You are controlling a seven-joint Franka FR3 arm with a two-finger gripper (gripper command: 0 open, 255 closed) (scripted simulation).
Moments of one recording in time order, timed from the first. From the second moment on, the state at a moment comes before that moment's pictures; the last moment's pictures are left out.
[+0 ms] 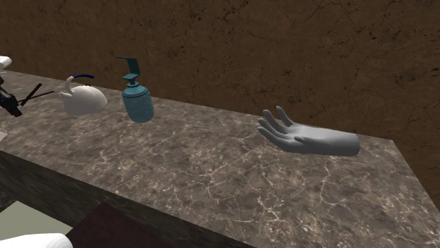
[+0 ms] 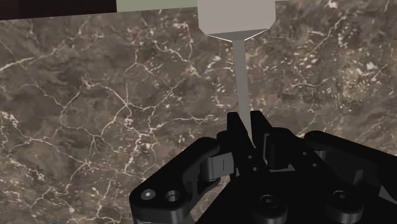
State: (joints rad) arm 0.74 0.34 0.53 -1.56 -0.24 1.88 1.18
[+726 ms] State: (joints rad) arm 0.74 0.37 0.52 -1.67 -0.27 2.01 1.21
